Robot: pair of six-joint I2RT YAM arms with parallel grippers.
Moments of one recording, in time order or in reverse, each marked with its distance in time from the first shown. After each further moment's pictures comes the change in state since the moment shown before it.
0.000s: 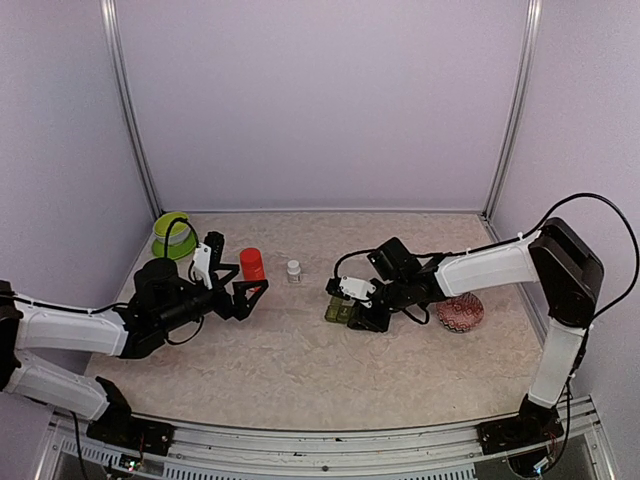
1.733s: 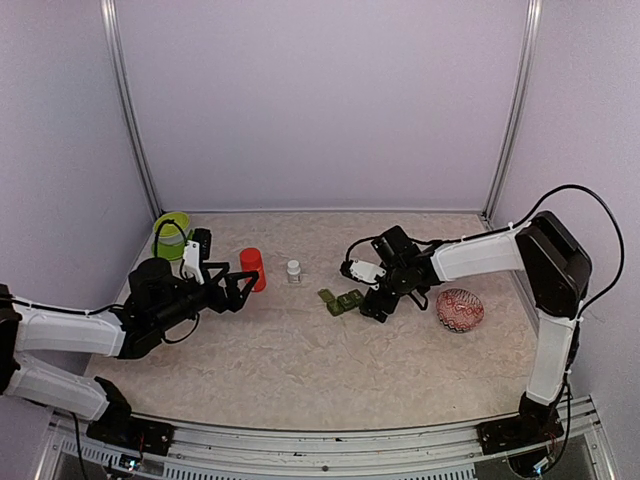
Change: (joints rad) left arm 0.045 -0.018 -0.021 0.026 -0.037 -0.091; right arm -0.101 0.116 0.138 -0.064 0.224 0.001
